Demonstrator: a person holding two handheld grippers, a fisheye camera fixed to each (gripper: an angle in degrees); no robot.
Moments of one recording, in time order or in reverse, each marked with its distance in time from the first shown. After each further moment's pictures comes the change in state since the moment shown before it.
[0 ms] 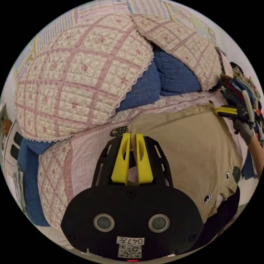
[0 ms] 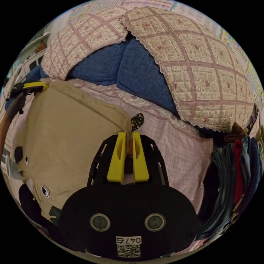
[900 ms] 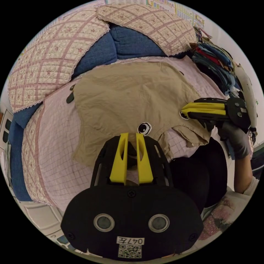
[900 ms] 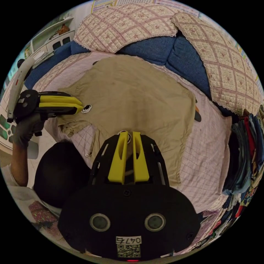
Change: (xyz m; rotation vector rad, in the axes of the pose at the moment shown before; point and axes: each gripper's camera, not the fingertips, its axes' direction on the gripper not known) left arm 0.265 0.055 -0.101 -0.139 0.237 0.106; right arm -0.239 0.160 -0.043 -0.096 -0.196 -0.109
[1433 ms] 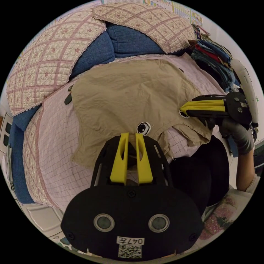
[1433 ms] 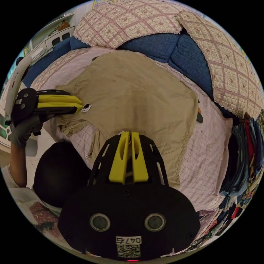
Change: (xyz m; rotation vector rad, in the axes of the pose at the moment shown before) left arm 0.087 -0.038 0.005 -0.015 -0.015 0.027; right arm -0.060 0.009 0.011 -0.050 0.032 -0.026
